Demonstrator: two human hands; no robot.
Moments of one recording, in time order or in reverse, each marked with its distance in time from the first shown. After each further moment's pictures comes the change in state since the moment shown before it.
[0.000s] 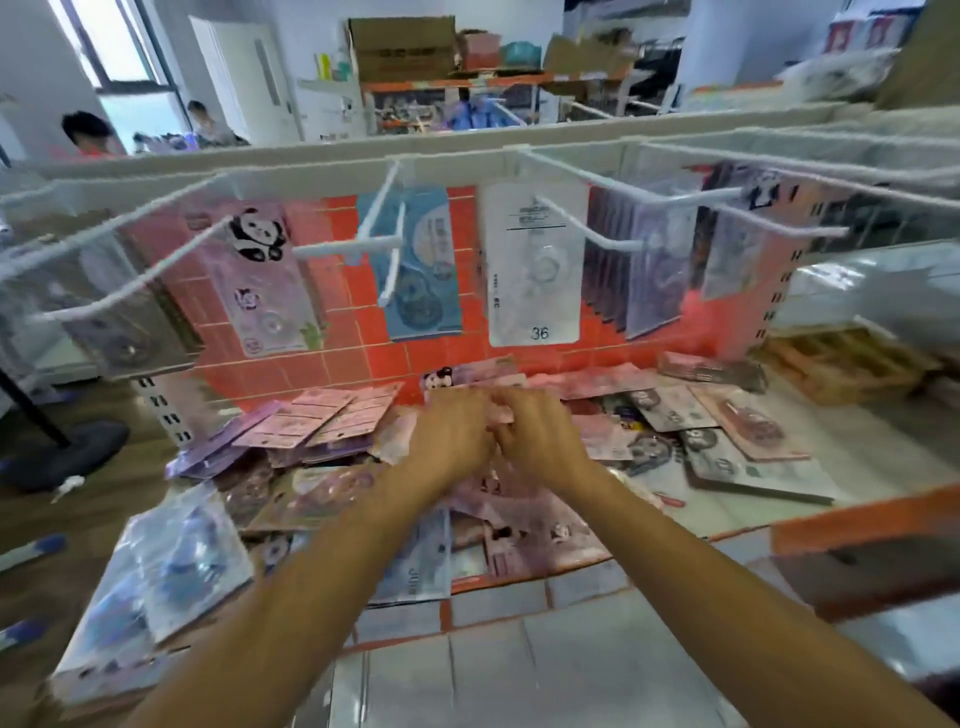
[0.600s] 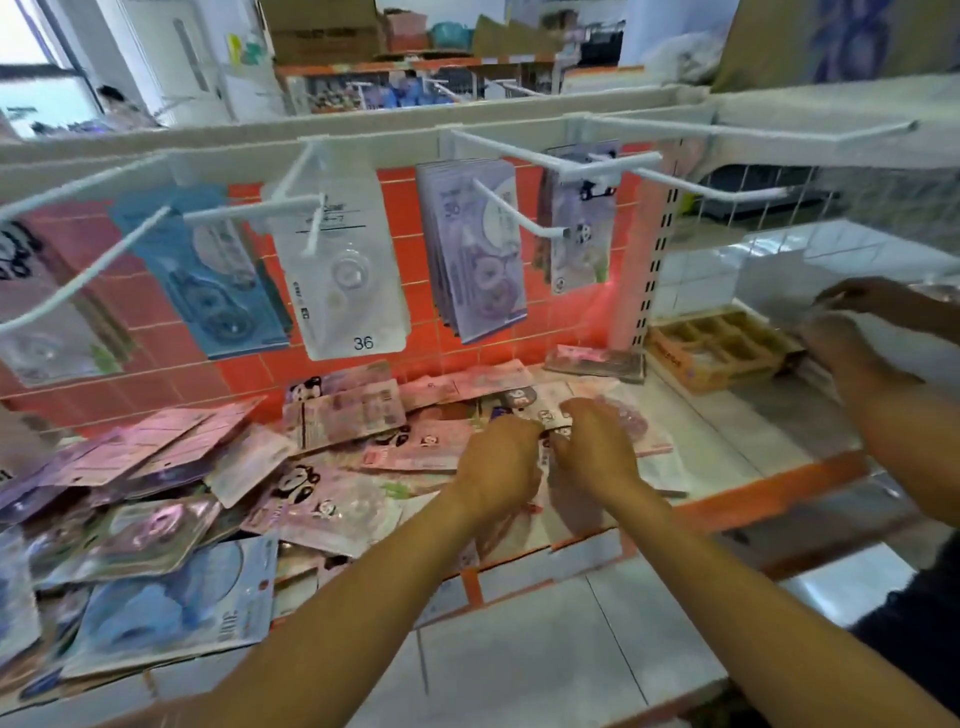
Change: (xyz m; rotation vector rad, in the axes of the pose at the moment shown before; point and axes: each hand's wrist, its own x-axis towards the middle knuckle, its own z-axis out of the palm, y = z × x) left_hand 0.059 0.185 0.098 -0.113 -0.111 0.205; right_hand -0.051 0.208 -0.080 -0.190 0.050 0.387
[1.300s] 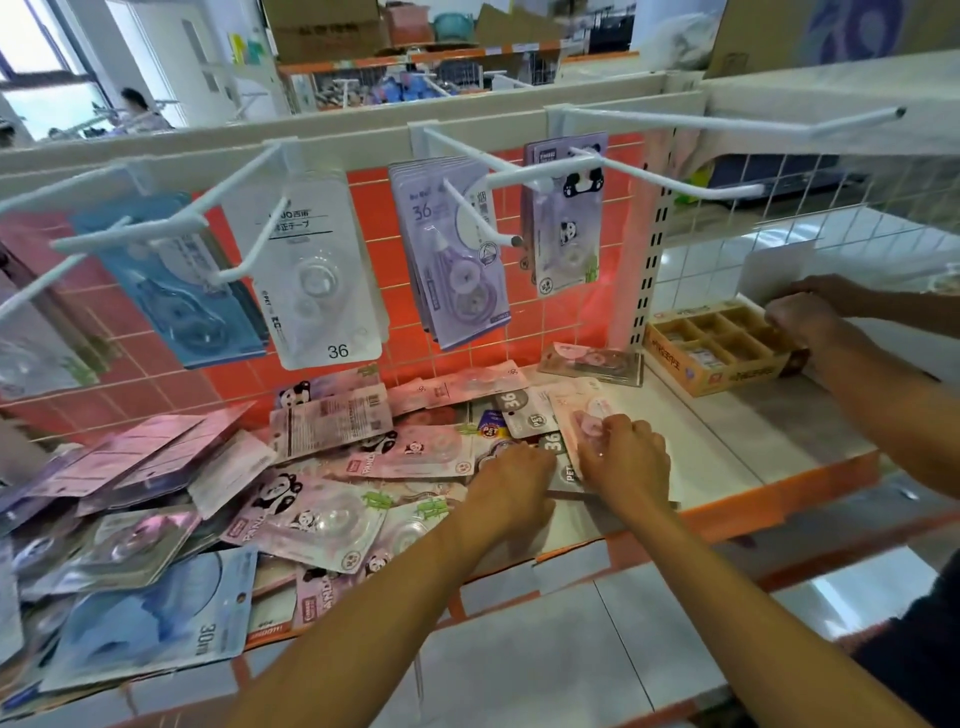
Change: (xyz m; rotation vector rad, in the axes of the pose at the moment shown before) left_hand 0.009 0.021 0.025 0.060 -0.217 0.010; right_hand -0.002 0.049 0.006 0.008 0.072 0.244
